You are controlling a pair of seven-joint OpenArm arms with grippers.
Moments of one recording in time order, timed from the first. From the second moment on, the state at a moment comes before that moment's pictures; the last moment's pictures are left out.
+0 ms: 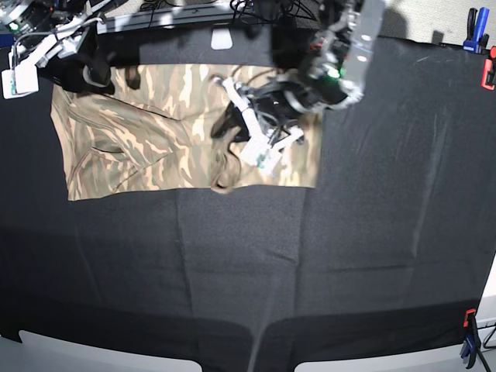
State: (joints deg) left arm 11.4 2.8 21.2 100.2 -18.9 -16.4 38.4; right arm -42.2 6.7 51.8 134.1 62.2 41.1 -69.0
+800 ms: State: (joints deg) left arm 11.4 2.7 21.2 100.2 -23.0 -17.1 38.3; right arm -42.2 6.7 51.8 134.1 62.2 41.1 -69.0
